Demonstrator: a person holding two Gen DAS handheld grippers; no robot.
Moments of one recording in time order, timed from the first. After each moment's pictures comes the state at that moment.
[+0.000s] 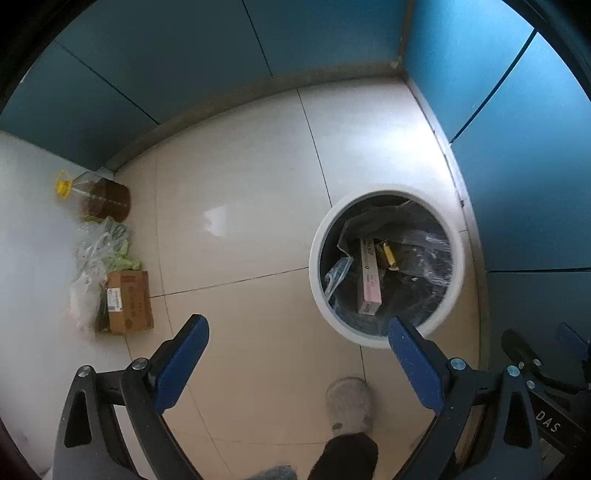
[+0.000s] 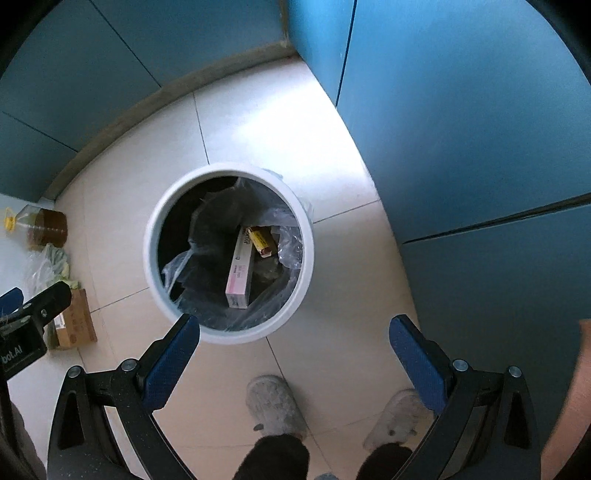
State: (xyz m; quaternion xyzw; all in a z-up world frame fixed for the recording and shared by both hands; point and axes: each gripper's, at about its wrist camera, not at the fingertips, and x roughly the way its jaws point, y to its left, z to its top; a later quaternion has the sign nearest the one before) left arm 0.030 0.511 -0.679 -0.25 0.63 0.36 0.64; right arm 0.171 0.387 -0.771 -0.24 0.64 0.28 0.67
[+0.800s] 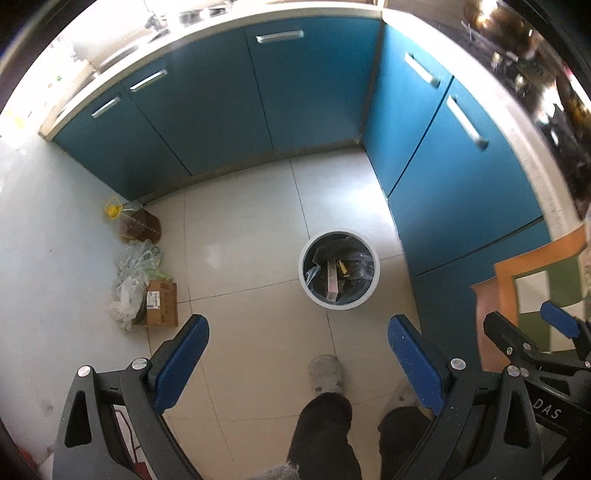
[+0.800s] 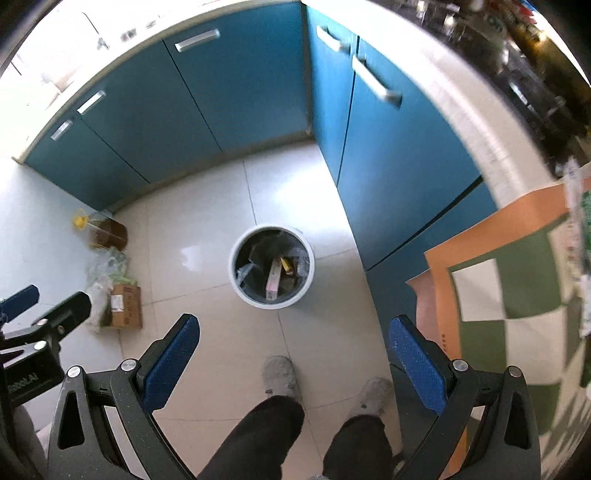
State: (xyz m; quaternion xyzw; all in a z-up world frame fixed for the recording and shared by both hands) left arm -0.033 0.427 -0.367 -0.25 0.56 0.35 0.71; right arm 0.113 0.302 -0.402 -0.21 0.58 0.34 0.71
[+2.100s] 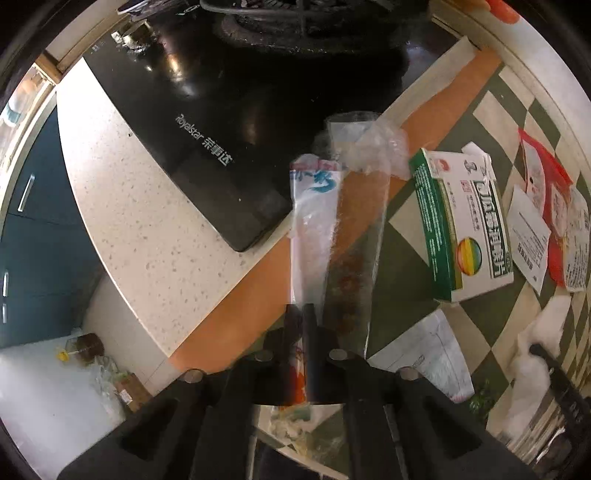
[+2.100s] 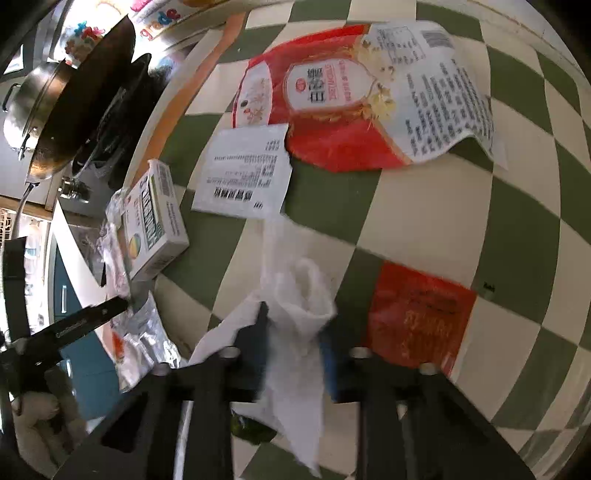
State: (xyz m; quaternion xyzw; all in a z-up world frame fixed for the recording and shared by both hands) left arm 0.375 0.175 -0.388 -0.08 0.69 0.11 0.71; right arm 0.389 -0.143 -0.398 0.15 0.64 0.07 0.75
